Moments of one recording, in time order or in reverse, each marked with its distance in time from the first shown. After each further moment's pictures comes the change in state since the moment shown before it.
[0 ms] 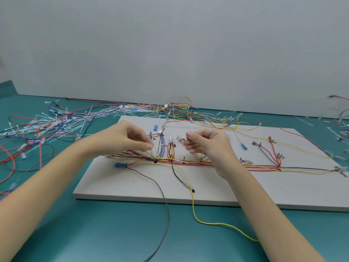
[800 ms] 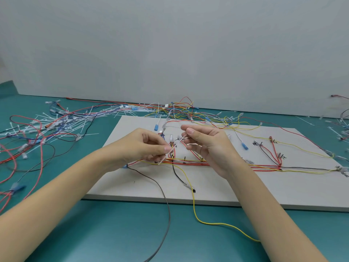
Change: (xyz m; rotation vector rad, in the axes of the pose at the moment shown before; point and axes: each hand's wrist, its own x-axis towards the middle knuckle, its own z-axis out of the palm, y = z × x) left_hand 0.002 0.016 0.041 -0.413 -0.060 0.026; right_hand -0.005 -0.009 0.003 0.254 -0.164 0.015
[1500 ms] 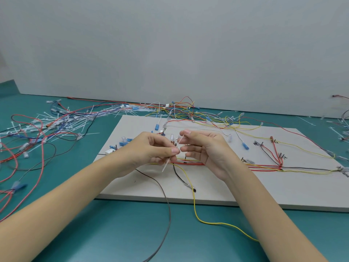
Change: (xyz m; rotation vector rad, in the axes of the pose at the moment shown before) left_hand 0.002 -0.006 0.017 -0.136 0.047 -0.012; right_hand -0.003 0.003 0.004 -0.014 0.023 0.139
